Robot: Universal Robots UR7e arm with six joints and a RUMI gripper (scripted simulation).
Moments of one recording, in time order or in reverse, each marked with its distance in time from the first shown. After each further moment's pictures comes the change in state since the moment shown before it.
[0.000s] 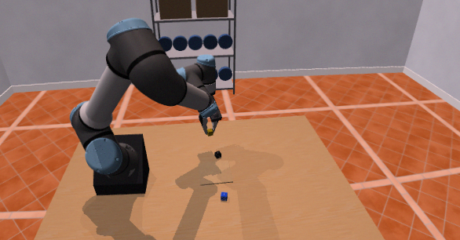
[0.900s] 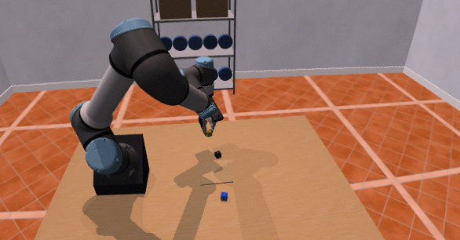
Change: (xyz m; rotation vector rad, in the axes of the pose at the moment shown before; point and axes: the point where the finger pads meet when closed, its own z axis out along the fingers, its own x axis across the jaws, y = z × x) arm 0.002 0.010 0.011 -0.001 0.001 -0.166
